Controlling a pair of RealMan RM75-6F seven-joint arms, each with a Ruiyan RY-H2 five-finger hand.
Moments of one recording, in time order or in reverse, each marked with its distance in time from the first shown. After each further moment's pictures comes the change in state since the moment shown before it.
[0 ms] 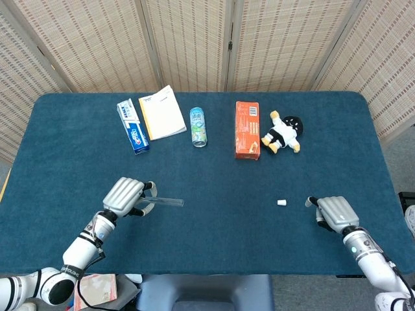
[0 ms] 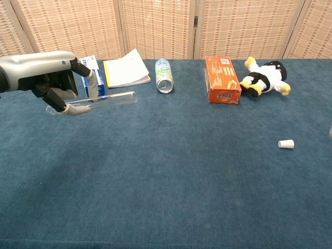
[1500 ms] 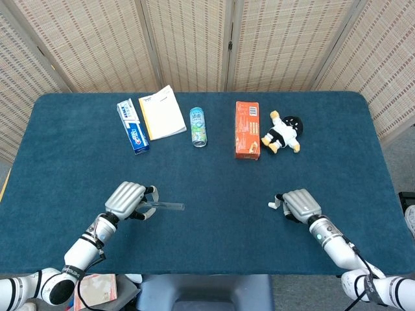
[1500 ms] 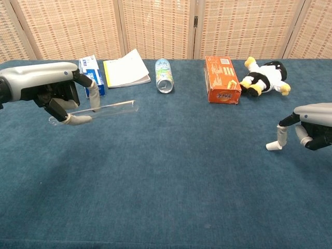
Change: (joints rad) left arm 0.020 -0.016 -0.007 0.024 0.017 -0.052 -0.050; right arm 0.162 -0.192 -0.011 0.136 -0.010 -0.061 0.029
